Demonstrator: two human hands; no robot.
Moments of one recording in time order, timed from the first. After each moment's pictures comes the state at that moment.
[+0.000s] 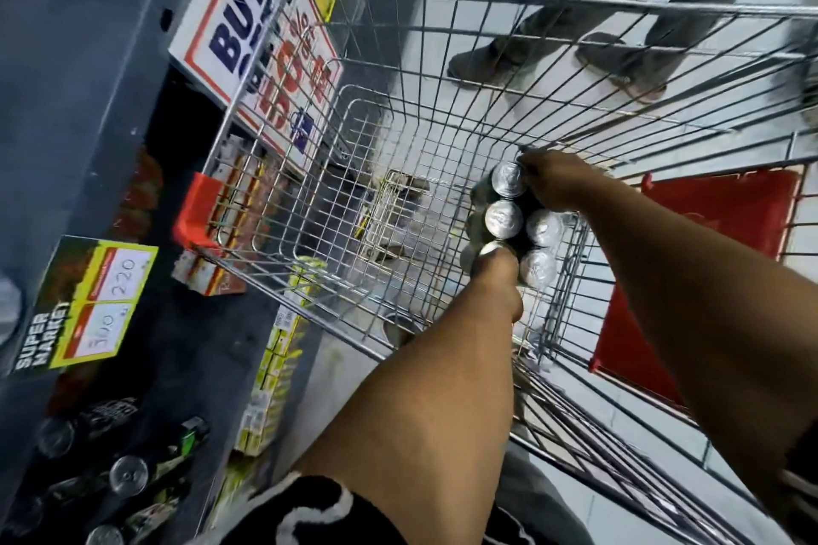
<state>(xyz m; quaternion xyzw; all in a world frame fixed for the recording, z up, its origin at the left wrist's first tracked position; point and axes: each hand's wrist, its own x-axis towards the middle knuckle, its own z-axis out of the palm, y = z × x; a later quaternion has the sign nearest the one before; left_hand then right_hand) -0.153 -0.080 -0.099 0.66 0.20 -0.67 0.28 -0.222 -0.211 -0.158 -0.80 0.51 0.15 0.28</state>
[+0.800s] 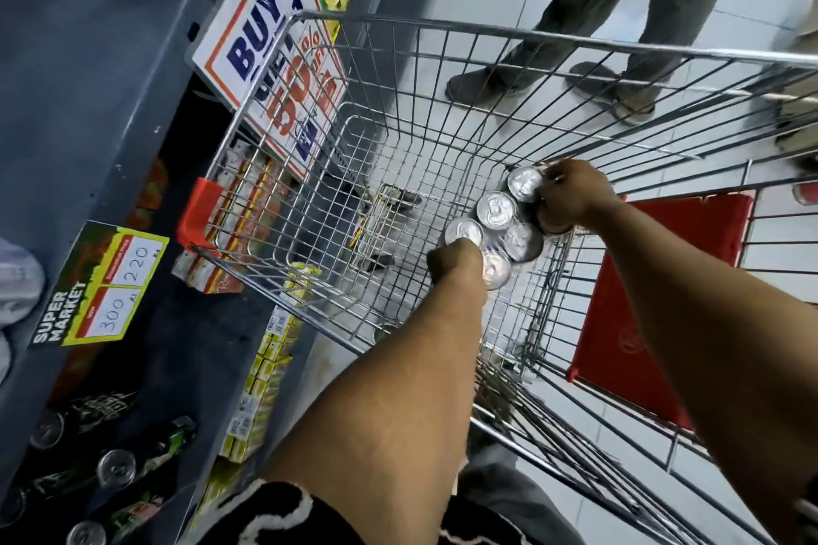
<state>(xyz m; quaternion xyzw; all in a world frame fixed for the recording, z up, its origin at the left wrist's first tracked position) -0.130 -0.074 -0.095 0.76 0.19 -0.53 0.33 -0.246 -0.204 -0.133 -0.69 0.66 0.06 0.30</state>
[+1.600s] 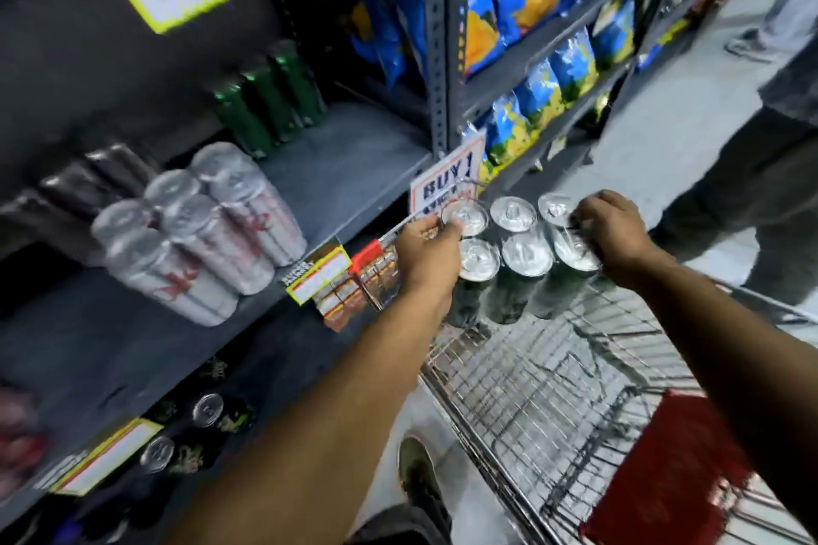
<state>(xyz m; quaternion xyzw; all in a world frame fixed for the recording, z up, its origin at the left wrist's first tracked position) -0.029 -0.021 0.107 0.72 0.00 -0.26 0.65 -0.146 -0.186 0.088 -0.62 0.45 -0.27 0.58</state>
